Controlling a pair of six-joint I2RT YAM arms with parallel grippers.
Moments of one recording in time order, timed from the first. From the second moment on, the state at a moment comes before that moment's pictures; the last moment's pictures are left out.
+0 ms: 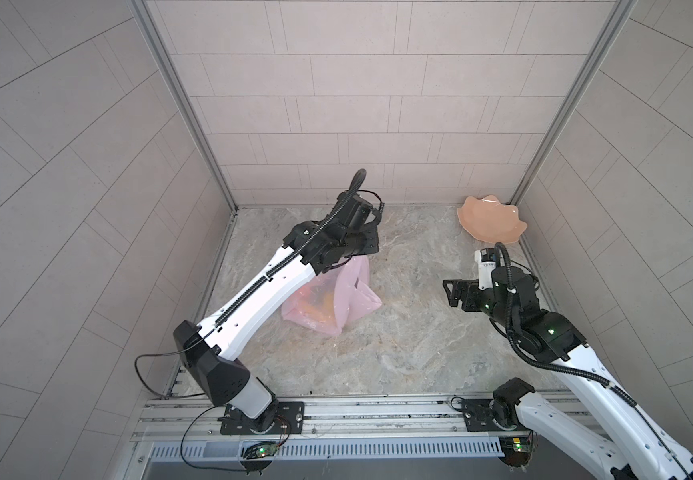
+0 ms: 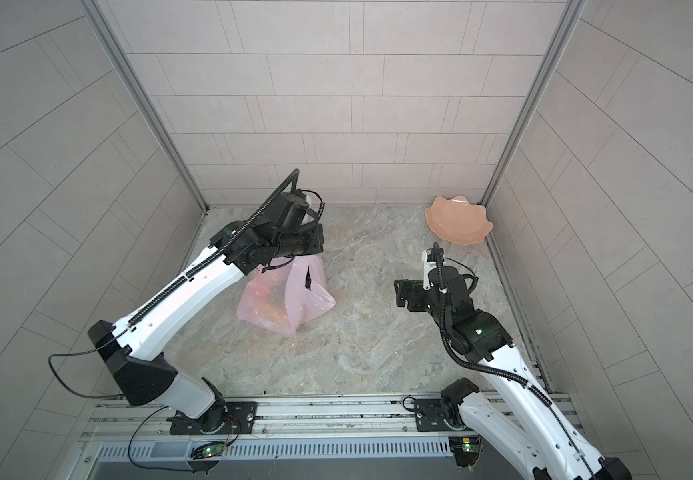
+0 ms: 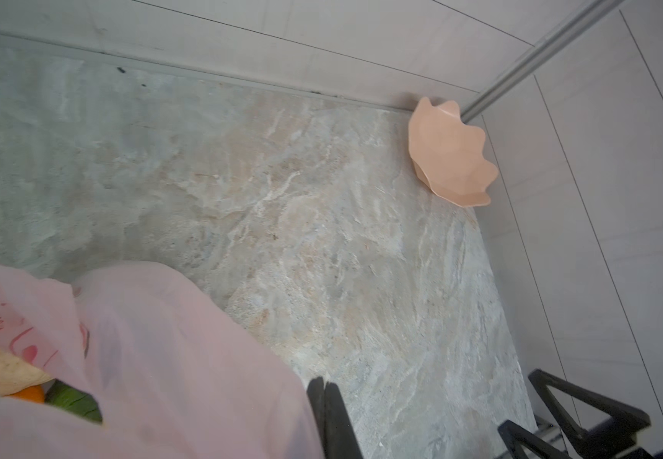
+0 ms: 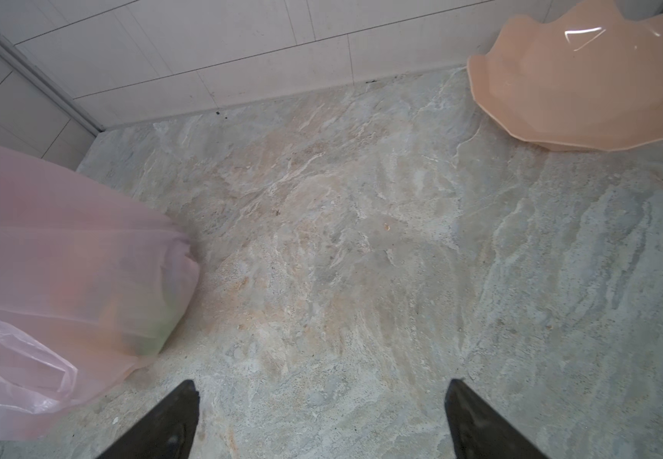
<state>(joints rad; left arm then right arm) -0.73 1.57 1.75 -0.90 -0.09 -0.64 0.43 0.77 0.84 -0.64 0.11 0.39</state>
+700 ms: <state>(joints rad) -0.75 1.20 1.56 -1.02 -0.17 -0.46 0.95 1.02 1.06 -0.52 0.28 0.34</state>
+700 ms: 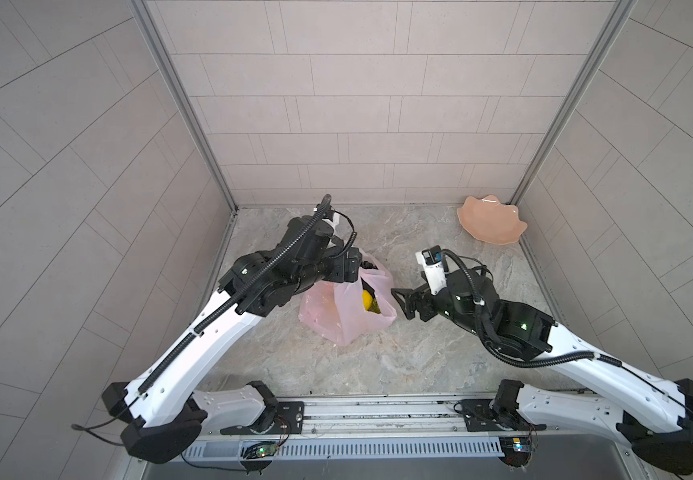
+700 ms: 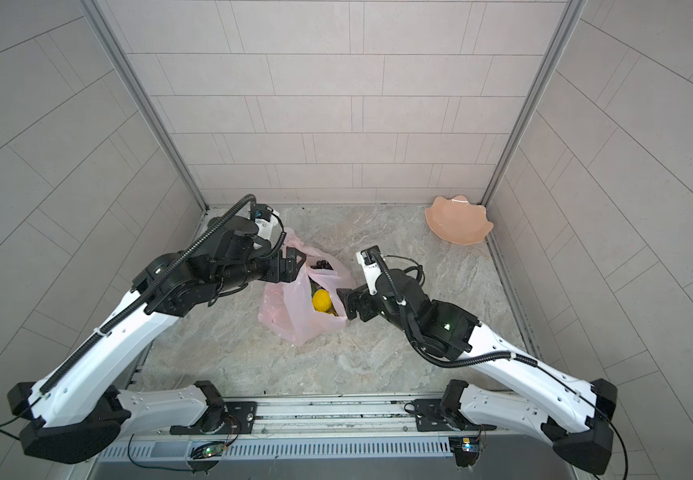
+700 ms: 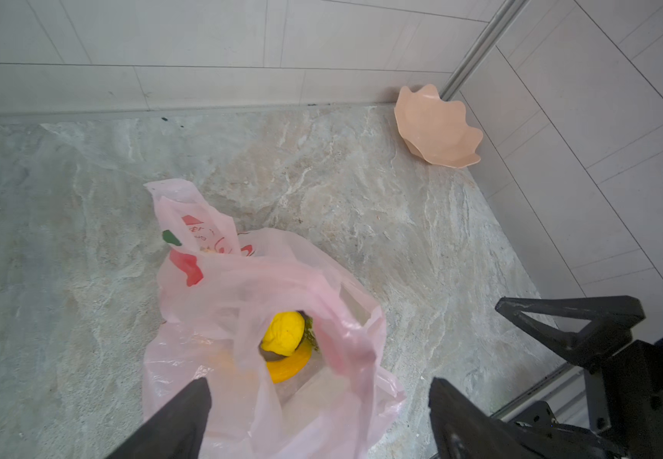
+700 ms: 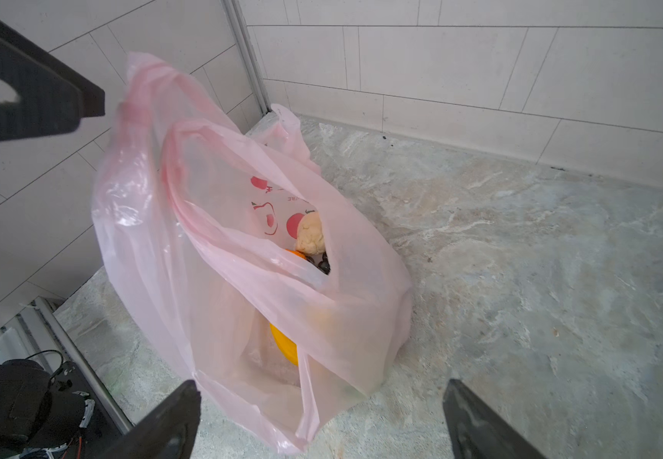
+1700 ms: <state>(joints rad) -0.72 1.23 1.47 -0.95 -0.22 -0.61 0.96 1.47 1.41 -0.60 0.48 0.32</state>
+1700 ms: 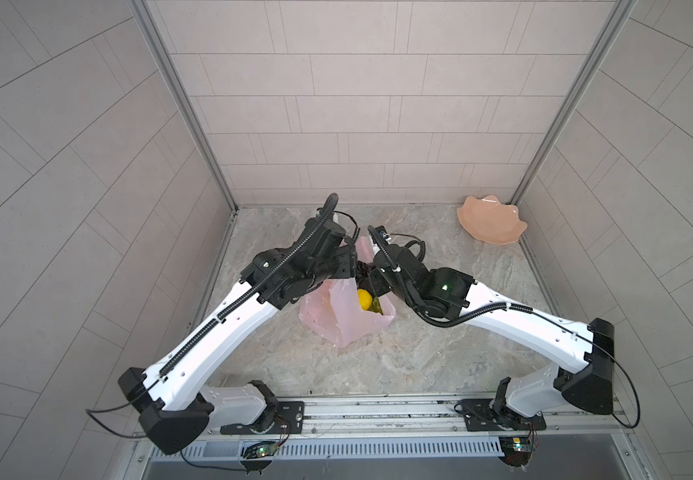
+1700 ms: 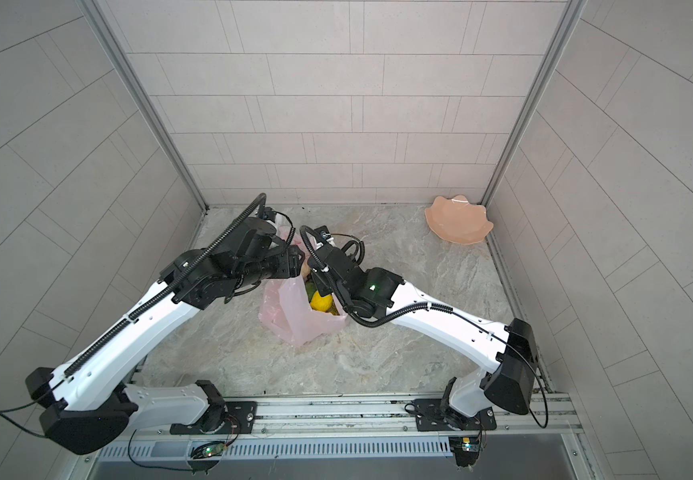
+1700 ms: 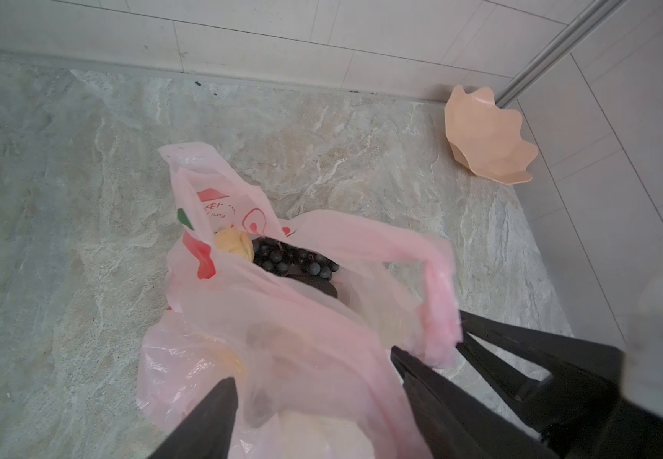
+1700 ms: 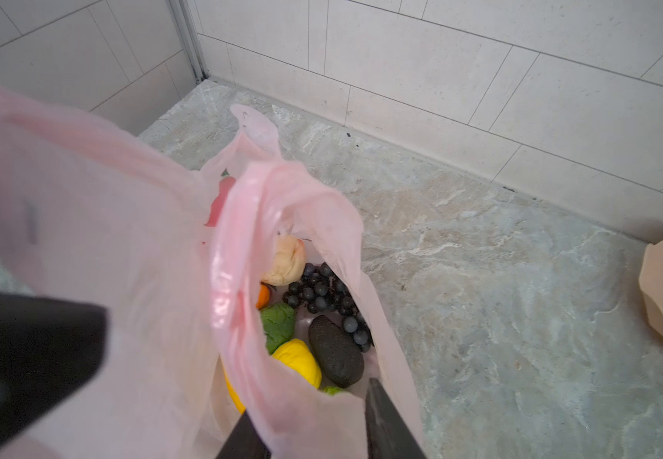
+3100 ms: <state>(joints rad) -0.34 0.81 1.10 -1.19 -0.26 -0.67 0.61 1.12 0.76 -0.18 0.00 0.69</state>
